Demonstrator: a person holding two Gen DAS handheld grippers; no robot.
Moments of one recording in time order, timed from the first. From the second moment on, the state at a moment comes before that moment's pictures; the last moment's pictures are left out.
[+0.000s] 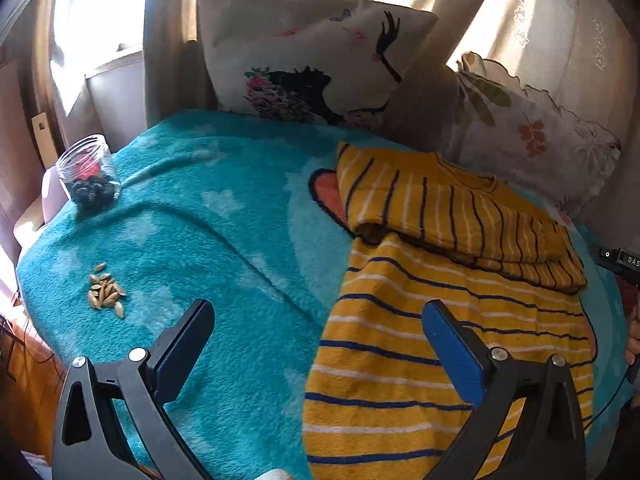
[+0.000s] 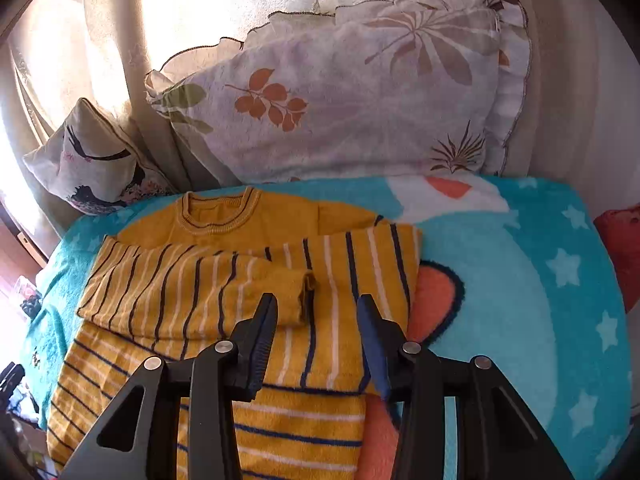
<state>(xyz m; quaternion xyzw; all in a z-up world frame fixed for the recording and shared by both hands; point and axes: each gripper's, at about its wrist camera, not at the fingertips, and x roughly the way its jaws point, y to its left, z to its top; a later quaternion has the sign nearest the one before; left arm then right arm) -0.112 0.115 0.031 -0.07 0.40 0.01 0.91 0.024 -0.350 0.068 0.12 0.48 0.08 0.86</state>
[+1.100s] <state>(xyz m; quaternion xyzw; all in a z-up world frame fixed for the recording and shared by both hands) -0.163 0.150 -0.012 -0.16 0.45 -0.11 0.87 -0.161 -0.387 0.015 0.23 0.51 0.18 0.81</state>
